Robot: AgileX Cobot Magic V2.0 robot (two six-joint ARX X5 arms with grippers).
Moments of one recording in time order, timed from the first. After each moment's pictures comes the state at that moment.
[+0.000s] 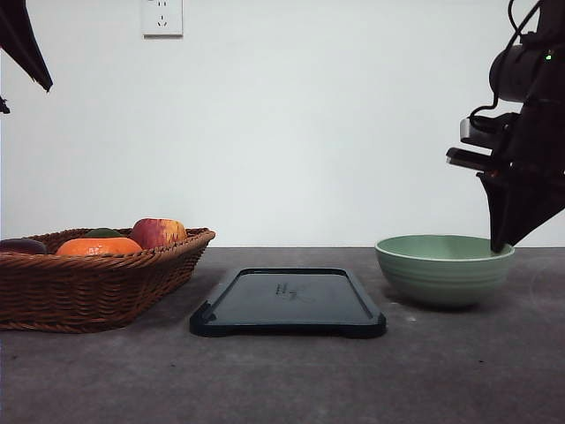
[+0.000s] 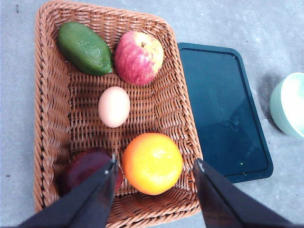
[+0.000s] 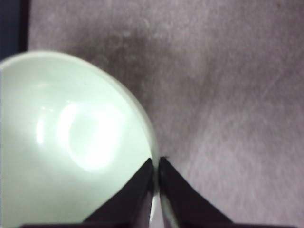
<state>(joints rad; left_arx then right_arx) -0.09 1.06 1.03 -0.72 0.31 -0.17 0.07 1.77 1.32 -0.76 -0.23 0.10</state>
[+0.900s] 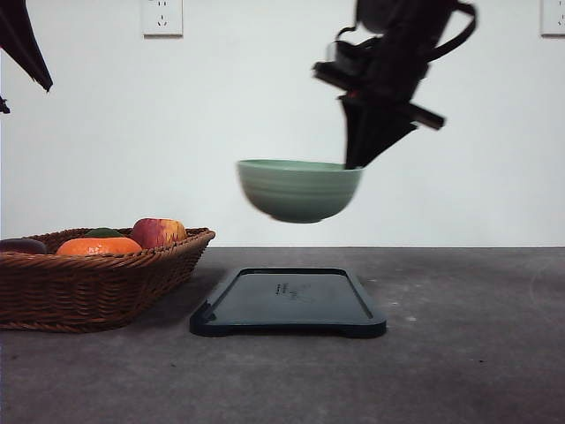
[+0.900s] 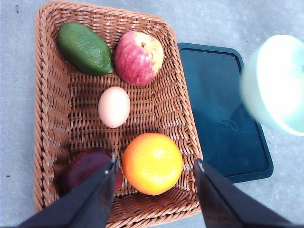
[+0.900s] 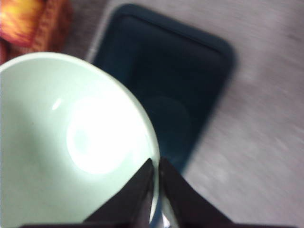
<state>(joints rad) -0.09 1.06 1.03 -0.72 0.31 -0.17 0.41 1.97 1.85 -0.98 -0.26 0.11</state>
